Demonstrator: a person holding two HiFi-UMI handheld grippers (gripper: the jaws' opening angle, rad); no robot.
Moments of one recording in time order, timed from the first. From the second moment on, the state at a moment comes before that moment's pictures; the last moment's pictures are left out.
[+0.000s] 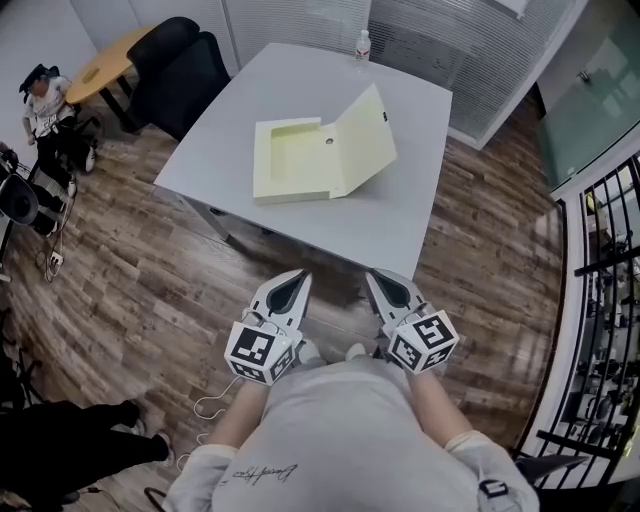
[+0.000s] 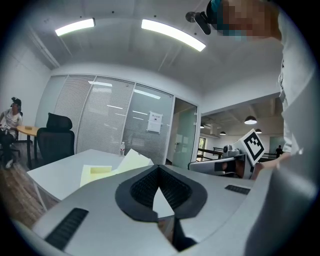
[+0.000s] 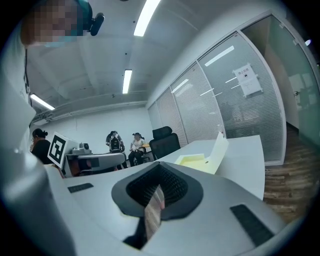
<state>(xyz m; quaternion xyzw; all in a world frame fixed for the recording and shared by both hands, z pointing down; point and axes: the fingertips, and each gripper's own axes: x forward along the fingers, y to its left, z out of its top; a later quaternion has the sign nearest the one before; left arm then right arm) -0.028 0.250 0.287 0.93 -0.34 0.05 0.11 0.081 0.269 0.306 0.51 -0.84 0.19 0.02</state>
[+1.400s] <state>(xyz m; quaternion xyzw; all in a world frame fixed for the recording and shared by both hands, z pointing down) -0.047 0.147 0.307 0.93 -0.33 0.05 0.13 0.073 0.161 0.326 0.52 -0.83 0.19 0.03</state>
